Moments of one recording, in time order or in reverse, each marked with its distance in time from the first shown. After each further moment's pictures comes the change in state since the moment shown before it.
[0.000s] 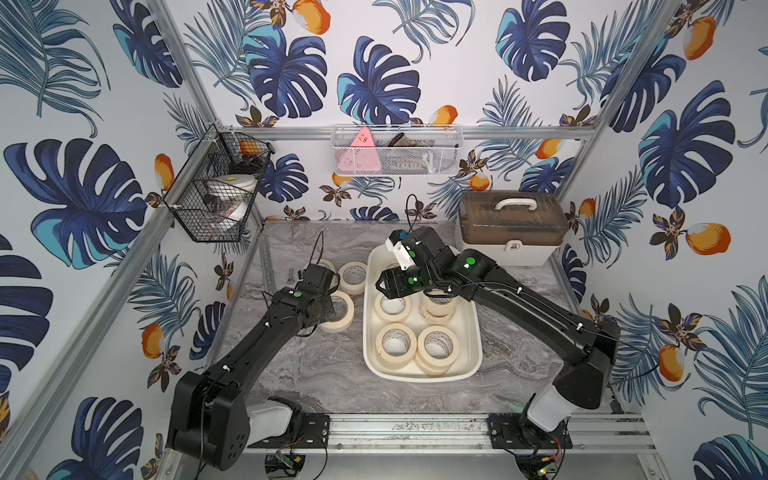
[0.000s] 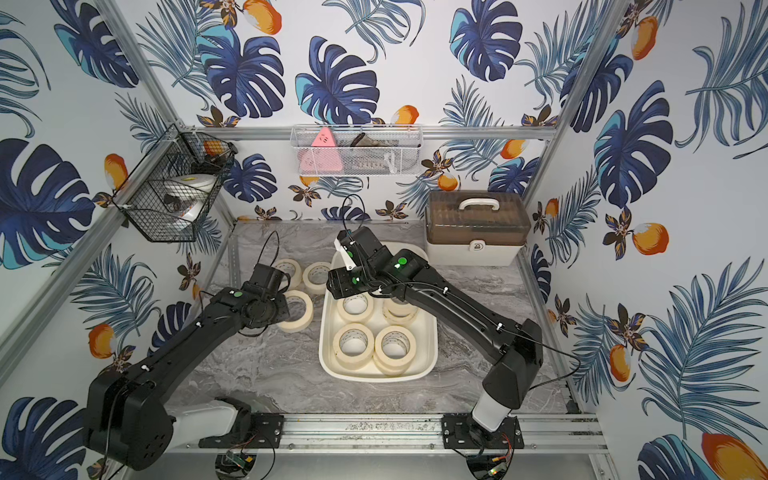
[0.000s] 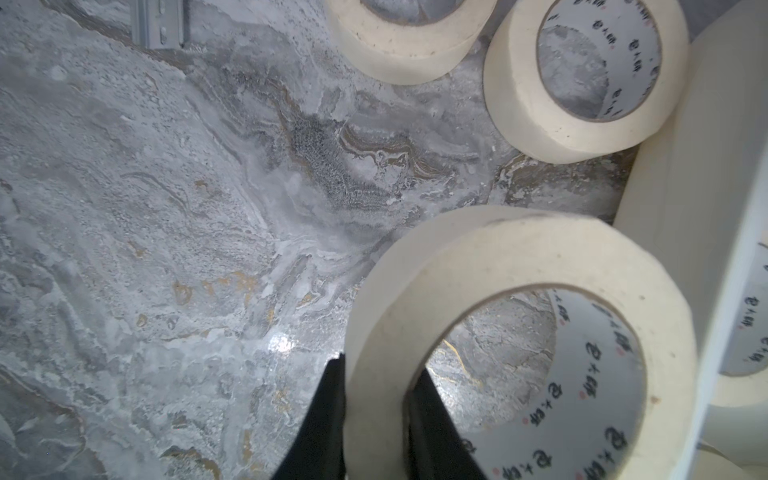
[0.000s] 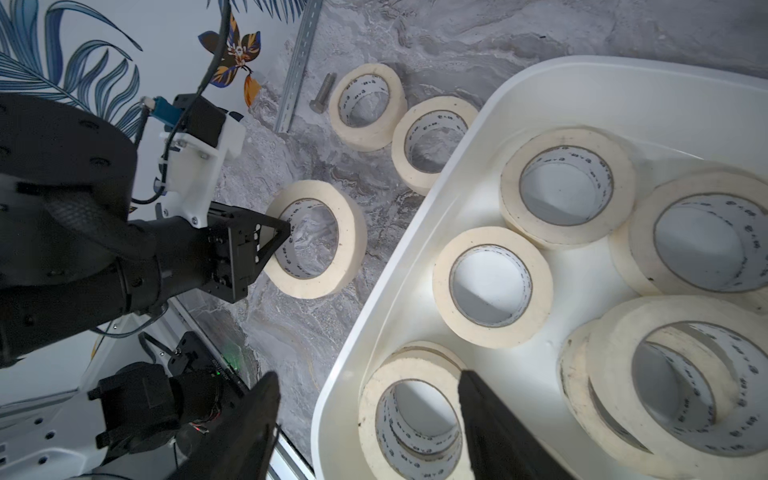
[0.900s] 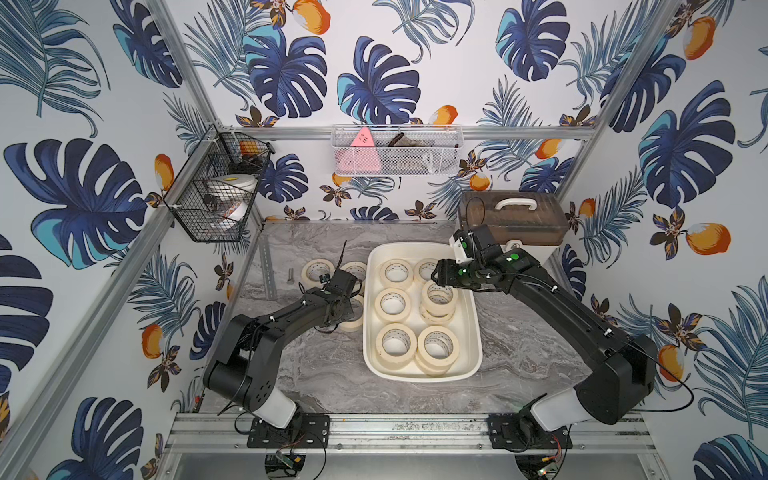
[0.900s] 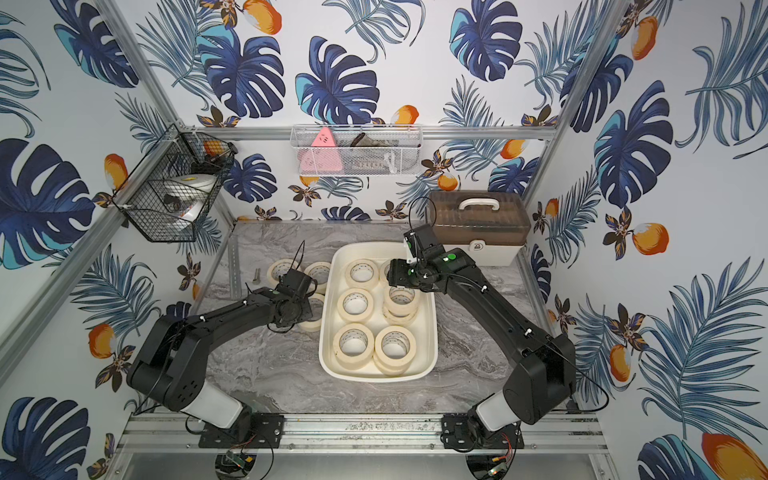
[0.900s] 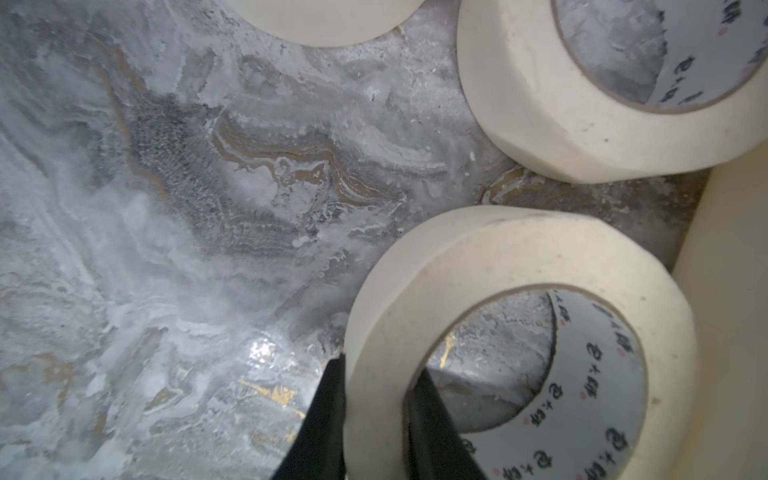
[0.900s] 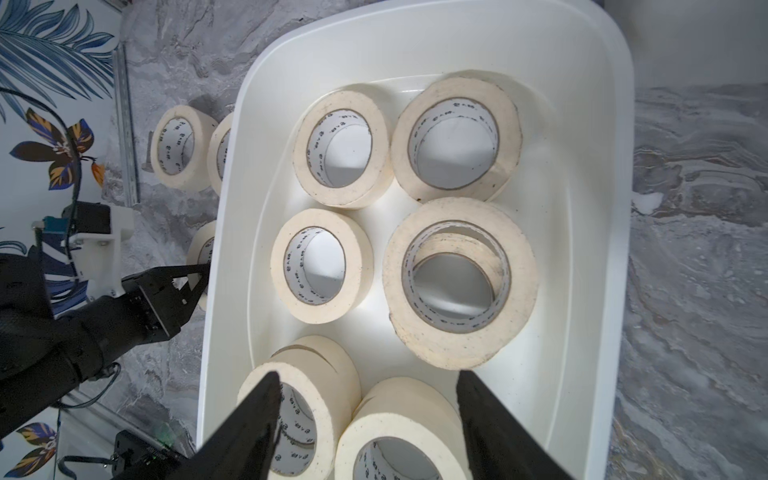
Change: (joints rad) left arm -0.097 0.310 -0.026 0.293 -0.034 -0.100; right arm -0.345 -0.153 -0.273 -0.018 -0.023 0.074
